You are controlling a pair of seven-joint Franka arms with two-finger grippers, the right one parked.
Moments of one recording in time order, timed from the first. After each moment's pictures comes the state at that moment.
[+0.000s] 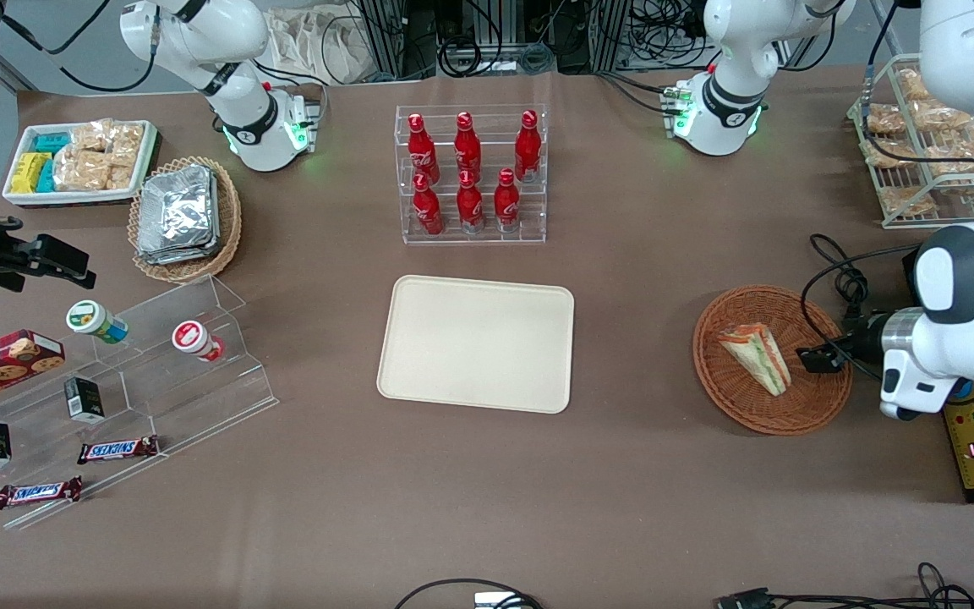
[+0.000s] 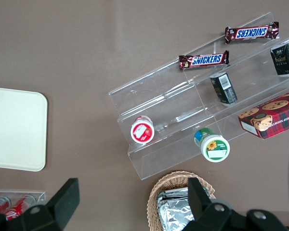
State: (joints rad) arm 0.10 0.45 -0.05 -1.62 -0.07 1.73 -0.48
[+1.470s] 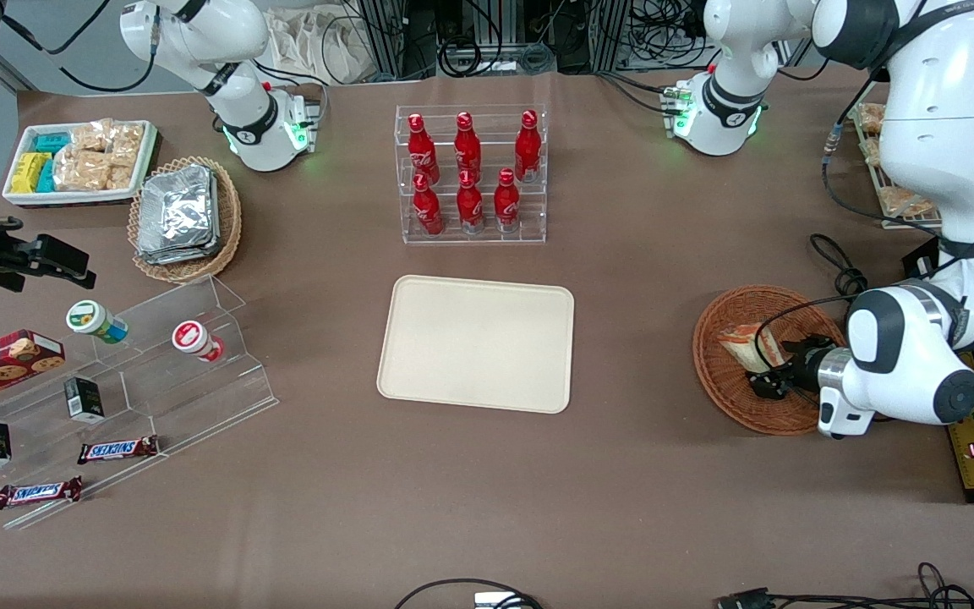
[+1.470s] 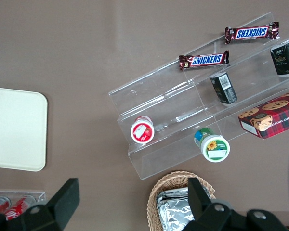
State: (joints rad) arm 0.09 0.66 -0.06 -1.62 -0.16 1.86 -0.54
